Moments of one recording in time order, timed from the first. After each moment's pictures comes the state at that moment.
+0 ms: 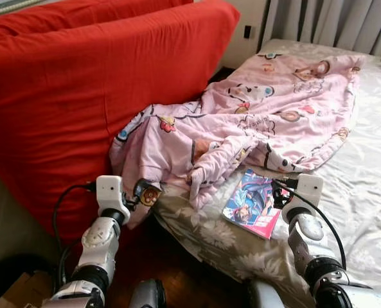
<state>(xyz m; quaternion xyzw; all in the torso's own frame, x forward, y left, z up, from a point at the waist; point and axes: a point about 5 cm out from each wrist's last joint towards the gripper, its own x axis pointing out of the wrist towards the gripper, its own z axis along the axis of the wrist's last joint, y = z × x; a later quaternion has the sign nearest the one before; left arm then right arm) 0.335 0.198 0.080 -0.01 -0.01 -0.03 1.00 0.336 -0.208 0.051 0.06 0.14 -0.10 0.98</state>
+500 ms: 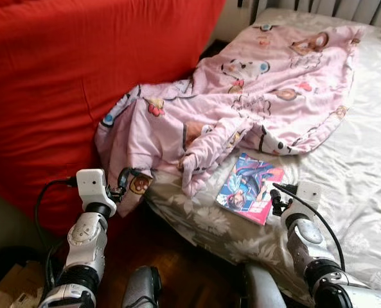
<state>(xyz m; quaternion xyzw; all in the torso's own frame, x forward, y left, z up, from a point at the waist) 0.326 0.210 0.097 -0.02 -0.07 0.00 1.00 0.329 -0.200 0.038 0.10 0.18 -0.10 0.97</state>
